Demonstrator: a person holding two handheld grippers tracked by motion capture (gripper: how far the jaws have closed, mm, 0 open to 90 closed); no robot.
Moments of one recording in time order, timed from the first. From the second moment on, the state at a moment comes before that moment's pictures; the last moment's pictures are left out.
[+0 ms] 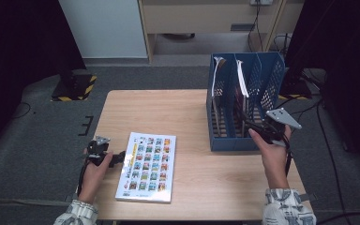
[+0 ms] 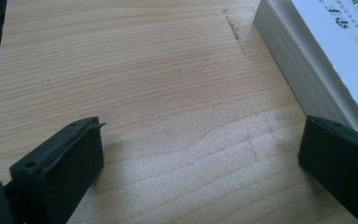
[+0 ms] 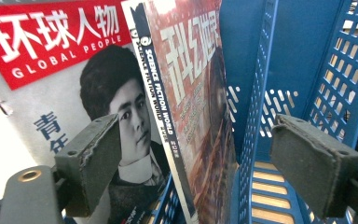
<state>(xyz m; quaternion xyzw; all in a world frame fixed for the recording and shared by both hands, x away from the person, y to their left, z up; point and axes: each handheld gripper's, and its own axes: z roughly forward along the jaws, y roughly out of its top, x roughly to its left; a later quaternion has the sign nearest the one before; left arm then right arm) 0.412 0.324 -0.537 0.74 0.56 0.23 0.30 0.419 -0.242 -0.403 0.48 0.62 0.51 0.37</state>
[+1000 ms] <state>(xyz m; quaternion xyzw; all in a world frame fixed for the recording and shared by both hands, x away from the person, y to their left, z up) 0.411 0.324 -0.537 0.74 0.56 0.23 0.30 0.384 -0.216 -0.403 0.44 0.64 0.53 0.34</state>
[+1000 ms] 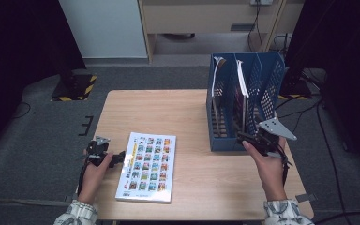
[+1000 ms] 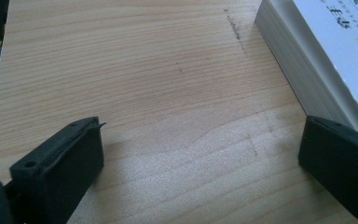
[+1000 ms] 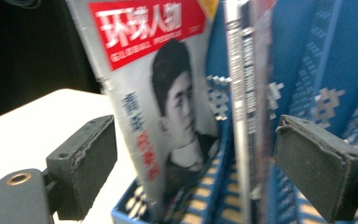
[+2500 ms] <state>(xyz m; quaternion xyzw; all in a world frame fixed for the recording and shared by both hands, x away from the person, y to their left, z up) 0.402 0.335 -0.518 0.71 0.57 0.24 0.34 0.380 -0.101 -0.452 0.31 0.77 0.50 0.23</state>
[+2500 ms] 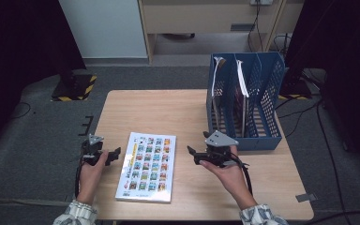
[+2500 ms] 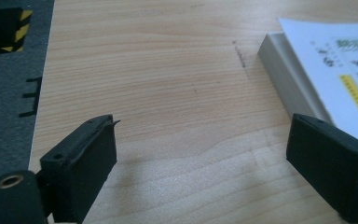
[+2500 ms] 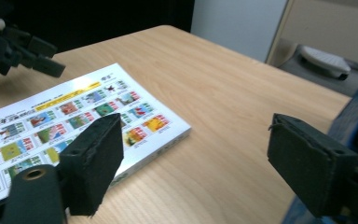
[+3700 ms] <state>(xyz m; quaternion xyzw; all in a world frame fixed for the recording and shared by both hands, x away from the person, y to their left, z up) 0.406 0.276 -0.518 0.77 0.50 0.20 0.34 0.399 -0.012 -0.523 0.31 0.84 0.42 0.12</state>
